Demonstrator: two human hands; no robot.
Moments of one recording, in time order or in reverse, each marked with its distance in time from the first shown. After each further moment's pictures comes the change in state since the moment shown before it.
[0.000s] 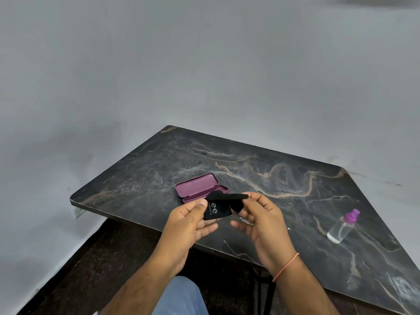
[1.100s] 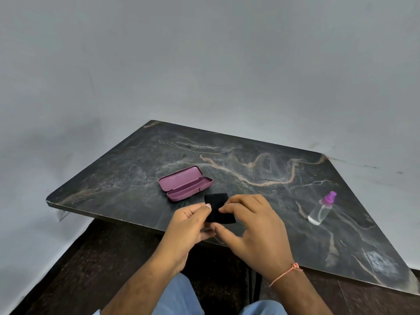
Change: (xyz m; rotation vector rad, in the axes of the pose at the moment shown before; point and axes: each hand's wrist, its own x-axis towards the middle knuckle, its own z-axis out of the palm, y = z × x) left_hand -0.009 -0.015 0.032 0.069 -0.072 -0.112; right_hand -0.033 0.005 -0.042 -1.341 -0.010 -0.890
